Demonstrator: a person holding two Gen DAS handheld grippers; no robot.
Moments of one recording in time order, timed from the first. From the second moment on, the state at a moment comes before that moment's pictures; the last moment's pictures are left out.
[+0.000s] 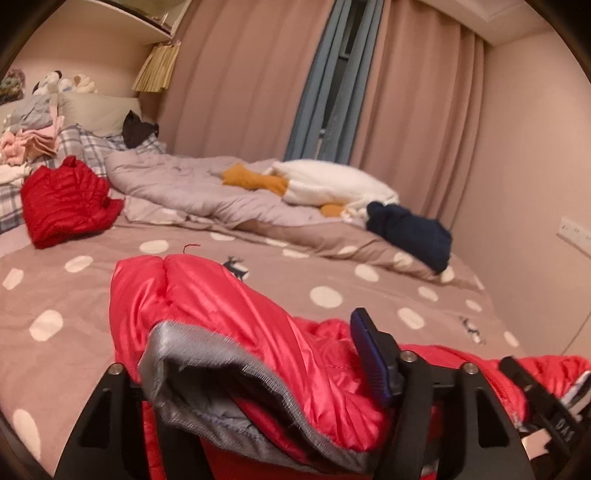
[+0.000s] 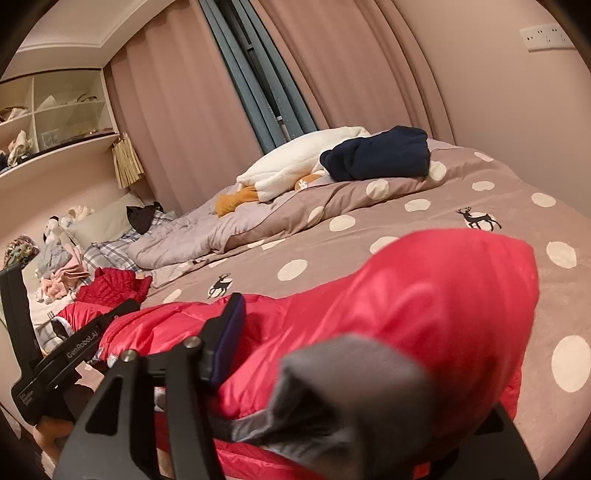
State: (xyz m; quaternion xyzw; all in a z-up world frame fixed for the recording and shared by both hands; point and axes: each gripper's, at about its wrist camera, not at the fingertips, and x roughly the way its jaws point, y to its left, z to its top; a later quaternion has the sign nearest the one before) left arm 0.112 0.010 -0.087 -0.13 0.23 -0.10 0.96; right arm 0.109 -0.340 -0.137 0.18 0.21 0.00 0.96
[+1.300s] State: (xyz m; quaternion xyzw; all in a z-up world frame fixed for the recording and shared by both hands) left arm 0.096 0.055 -0.066 -0.15 0.16 -0.02 0.98; right arm 0.092 -0.335 -0.125 0.16 0.18 -0.06 0.97
